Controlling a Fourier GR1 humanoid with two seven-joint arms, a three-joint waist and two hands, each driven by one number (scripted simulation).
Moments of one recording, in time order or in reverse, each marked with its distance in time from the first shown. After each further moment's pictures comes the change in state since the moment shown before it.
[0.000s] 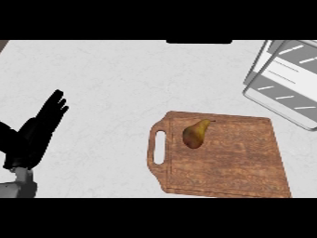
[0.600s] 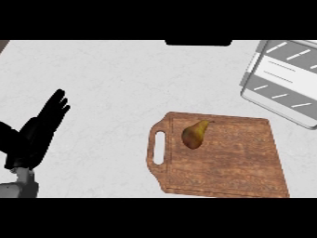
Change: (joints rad) left arm 0.001 -0.015 -0.004 -0.030 -0.015 -0.003 0.020; right arm -0.077 0.046 0.011 0.158 0.128 -0.110 -0.085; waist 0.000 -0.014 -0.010
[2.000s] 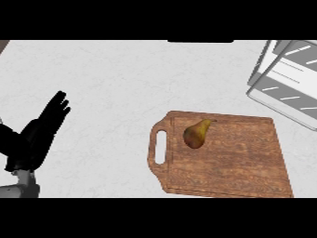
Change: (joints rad) left arm 0.015 -0.022 0.010 -0.012 -0.020 -0.013 0.004; right arm -0.269 0.107 -0.276 0.421 -0.176 -0.195 -0.163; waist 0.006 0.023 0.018
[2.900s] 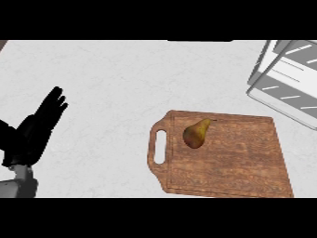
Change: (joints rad) left arm -0.035 0.005 0.030 0.021 0.006 -0.007 0.006; right arm 0.154 -0.390 -0.304 0.166 -0.243 0.129 -0.070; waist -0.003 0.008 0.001
